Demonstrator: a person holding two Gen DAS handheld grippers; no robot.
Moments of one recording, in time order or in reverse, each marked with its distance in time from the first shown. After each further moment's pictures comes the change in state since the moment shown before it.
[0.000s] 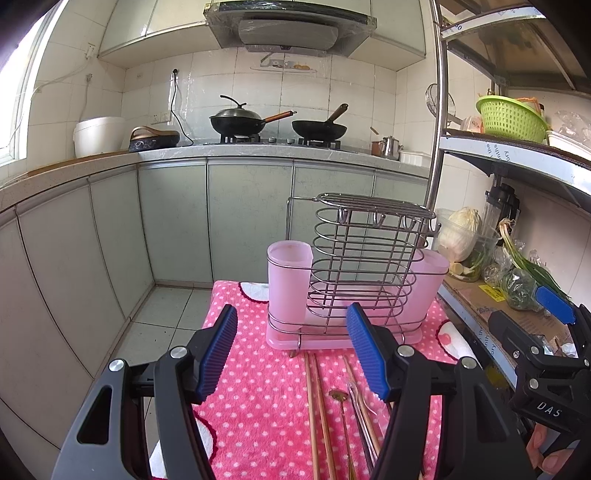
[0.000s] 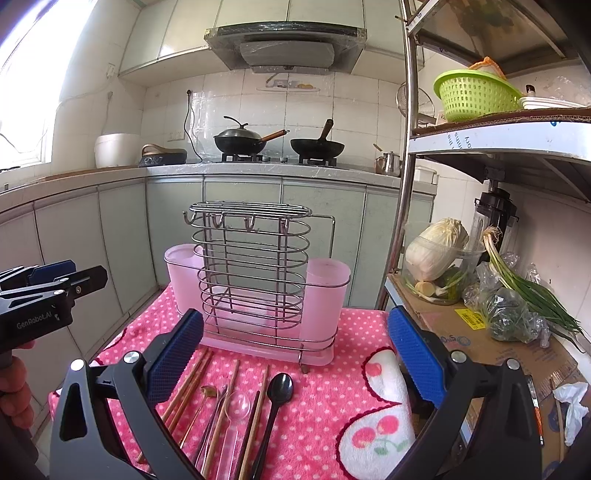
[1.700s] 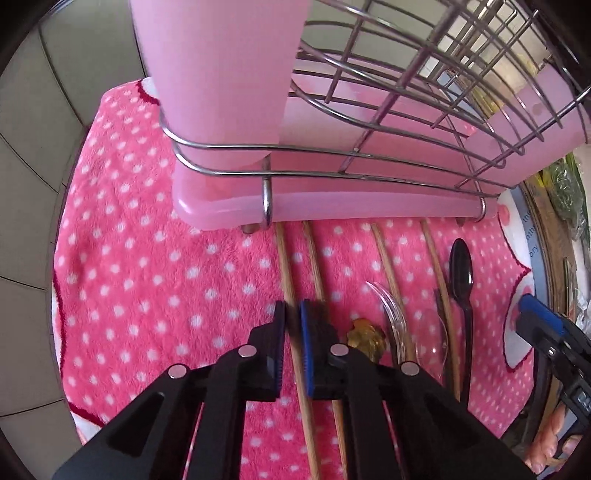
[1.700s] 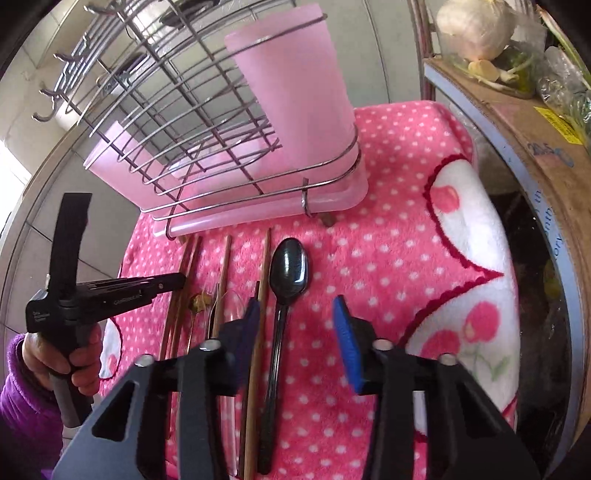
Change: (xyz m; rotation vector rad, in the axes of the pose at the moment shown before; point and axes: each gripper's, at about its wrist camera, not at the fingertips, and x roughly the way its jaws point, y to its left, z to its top) left arm 0.242 -0.010 -0.075 -0.006 0.847 -0.163; right arm 0.159 -0.042 -0.071 0.348 0.718 0.255
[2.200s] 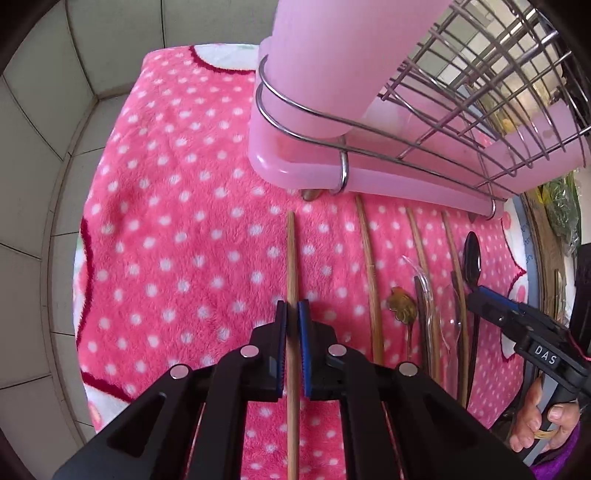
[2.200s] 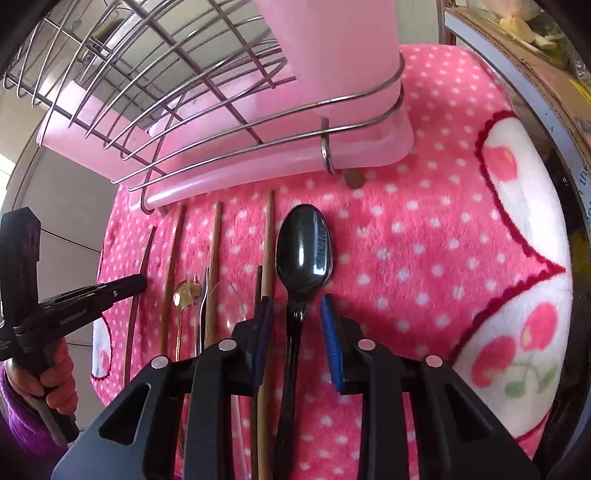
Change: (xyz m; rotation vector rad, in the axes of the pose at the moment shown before) left arm -0.005 0.042 -0.021 -0.072 0.046 -0.029; right arm 0.060 0.014 0.012 0.028 0.185 -0.016
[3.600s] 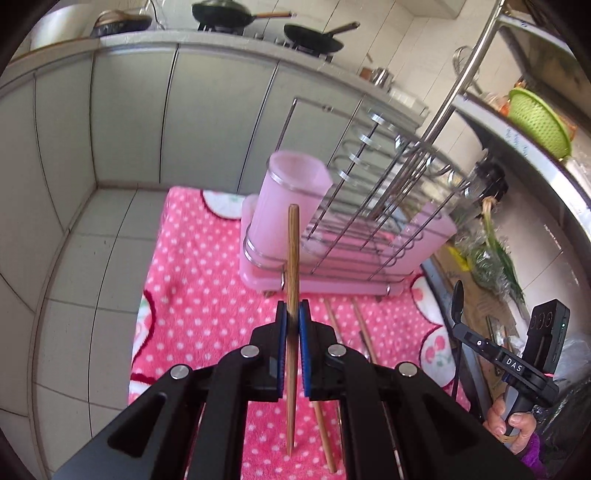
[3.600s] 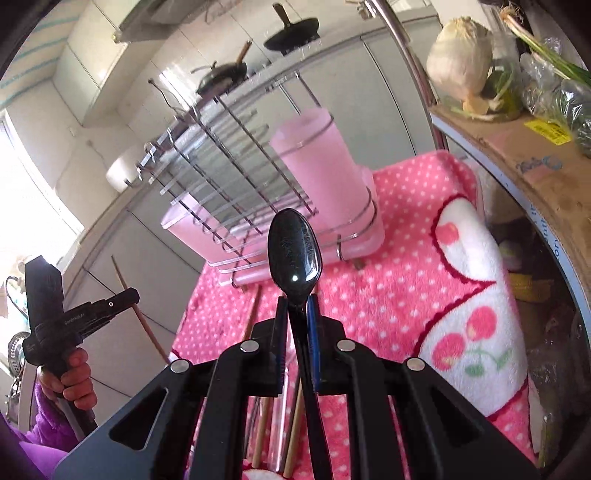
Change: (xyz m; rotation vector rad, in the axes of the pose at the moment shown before) left arm -0.157 -0.001 -0.058 0.016 -0.516 -0.153; right arm -0.139 -0.046 -0.072 0.019 -0.483 0.243
